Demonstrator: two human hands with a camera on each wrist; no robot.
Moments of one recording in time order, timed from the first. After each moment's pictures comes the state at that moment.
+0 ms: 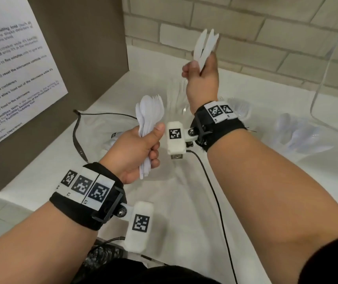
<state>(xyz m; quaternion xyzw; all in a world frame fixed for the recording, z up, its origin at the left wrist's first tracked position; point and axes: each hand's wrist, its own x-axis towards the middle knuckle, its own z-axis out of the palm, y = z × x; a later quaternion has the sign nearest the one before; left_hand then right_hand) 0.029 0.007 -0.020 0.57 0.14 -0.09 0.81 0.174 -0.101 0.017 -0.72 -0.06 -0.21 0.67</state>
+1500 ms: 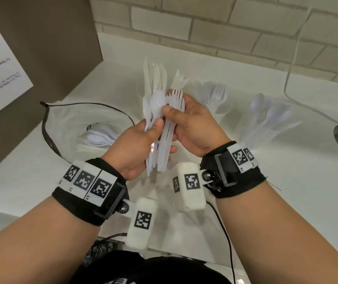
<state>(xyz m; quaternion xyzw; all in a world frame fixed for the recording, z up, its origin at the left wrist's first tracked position) 0.024 -0.037 -0.026 0.59 0.06 -0.15 0.79 0.065 -0.165 -0.003 -0.59 -0.06 0.15 0.79</state>
